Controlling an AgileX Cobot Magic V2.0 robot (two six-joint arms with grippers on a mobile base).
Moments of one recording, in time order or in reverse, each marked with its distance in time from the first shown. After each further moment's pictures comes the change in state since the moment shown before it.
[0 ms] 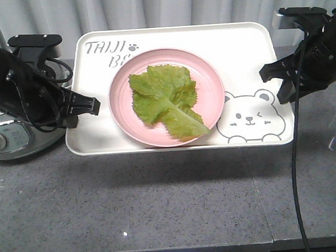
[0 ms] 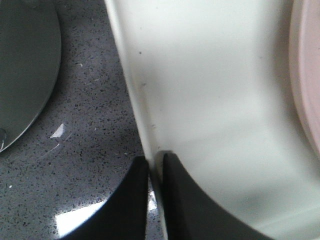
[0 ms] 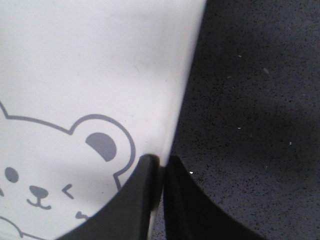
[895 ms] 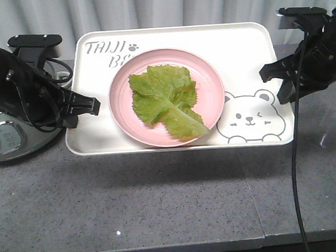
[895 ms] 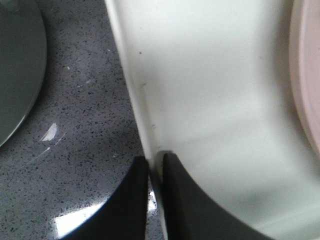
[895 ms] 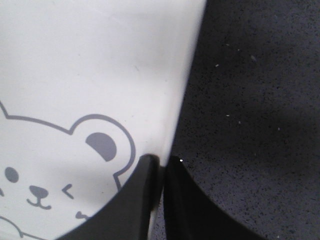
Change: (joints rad) left arm 0.000 0.000 0.000 0.000 0.001 0.000; right arm 0.000 0.000 0.000 0.000 0.001 0.000
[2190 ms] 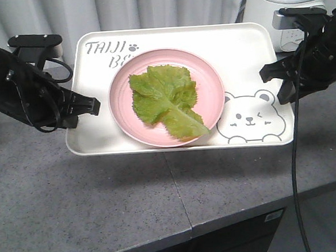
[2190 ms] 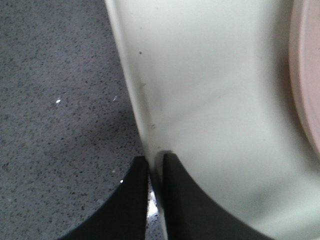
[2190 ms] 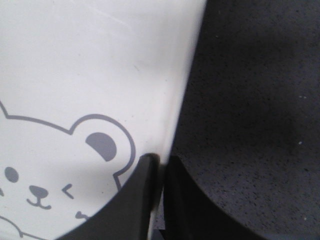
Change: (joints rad) left arm 0.000 0.000 0.000 0.000 0.000 0.000; right arm 0.000 0.000 0.000 0.000 0.002 0.000
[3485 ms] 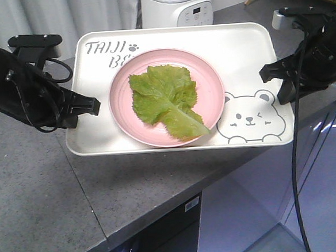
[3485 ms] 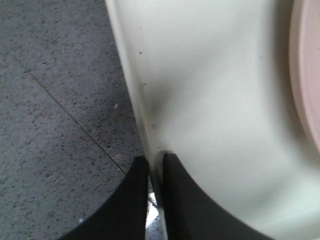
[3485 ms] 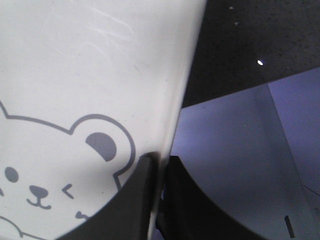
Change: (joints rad) left arm 0.000 0.000 0.000 0.000 0.000 0.000; right arm 0.000 0.000 0.000 0.000 0.000 0.000
